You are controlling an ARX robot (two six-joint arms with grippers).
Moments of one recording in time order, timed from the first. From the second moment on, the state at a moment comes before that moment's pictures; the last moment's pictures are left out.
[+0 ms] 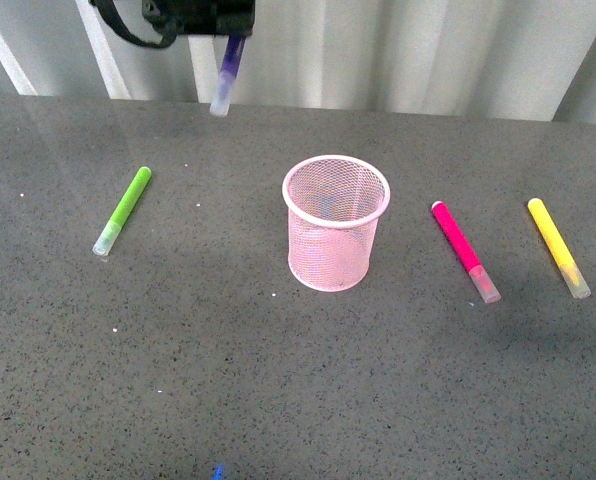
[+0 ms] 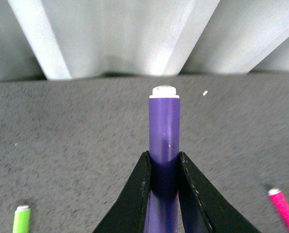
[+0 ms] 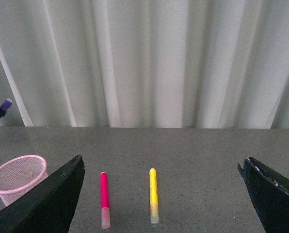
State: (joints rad) left arm -0.31 2.05 1.47 0.06 0.00 -0.17; right arm 0.00 0.00 0.02 0.00 0.00 0.00
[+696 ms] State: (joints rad) left arm -0.50 1.94 0.95 0.94 -0.06 -0.55; right arm 0.00 0.00 0.02 0.00 0.00 0.00
